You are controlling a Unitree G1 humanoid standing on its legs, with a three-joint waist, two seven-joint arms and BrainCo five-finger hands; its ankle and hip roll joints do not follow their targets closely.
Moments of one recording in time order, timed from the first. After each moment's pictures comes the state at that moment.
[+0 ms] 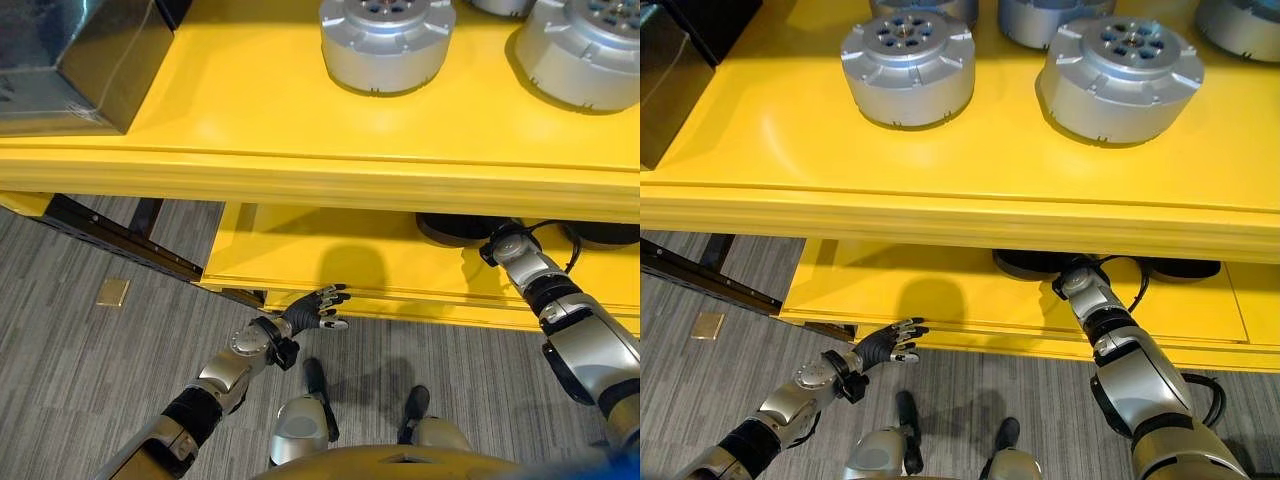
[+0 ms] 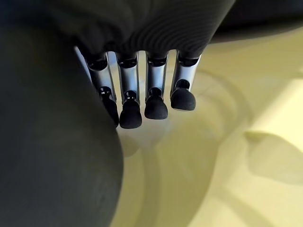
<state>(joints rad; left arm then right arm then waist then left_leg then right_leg) -0.16 0.49 -0.55 0.35 -0.49 0.01 -0.31 -0.81 -0.50 0.48 1.05 -0.04 0.15 -0.25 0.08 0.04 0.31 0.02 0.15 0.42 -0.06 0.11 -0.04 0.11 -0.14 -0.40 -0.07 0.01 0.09</state>
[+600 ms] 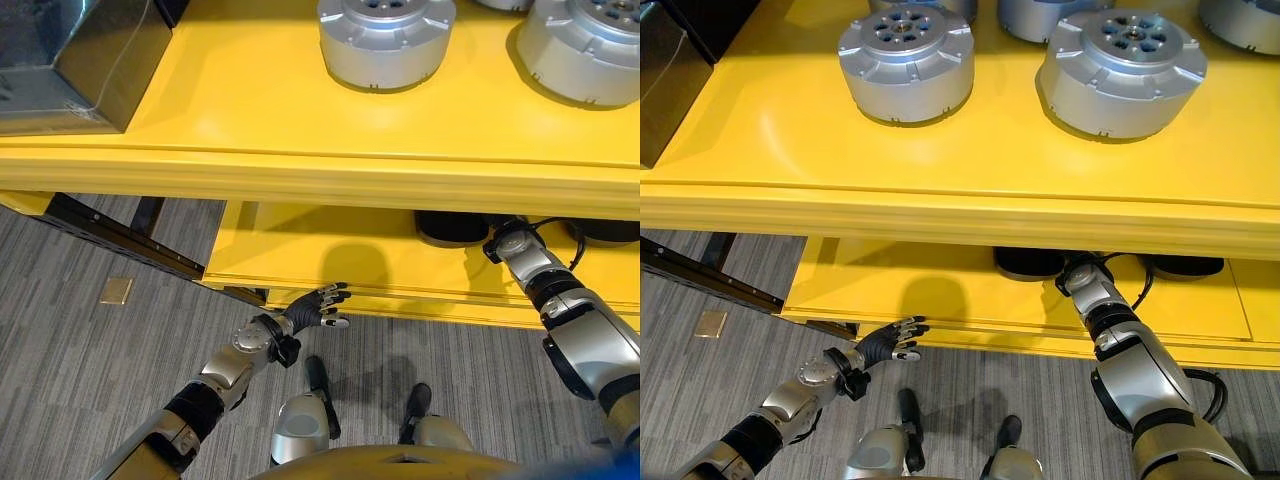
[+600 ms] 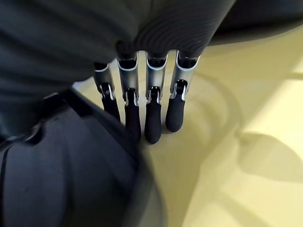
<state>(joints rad) -0.18 0.49 -0.57 0.37 -0.50 0.01 -0.30 -0.83 -0.50 0.48 1.08 0.00 0.17 -0.26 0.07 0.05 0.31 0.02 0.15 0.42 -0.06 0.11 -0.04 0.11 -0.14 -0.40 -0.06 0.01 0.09</state>
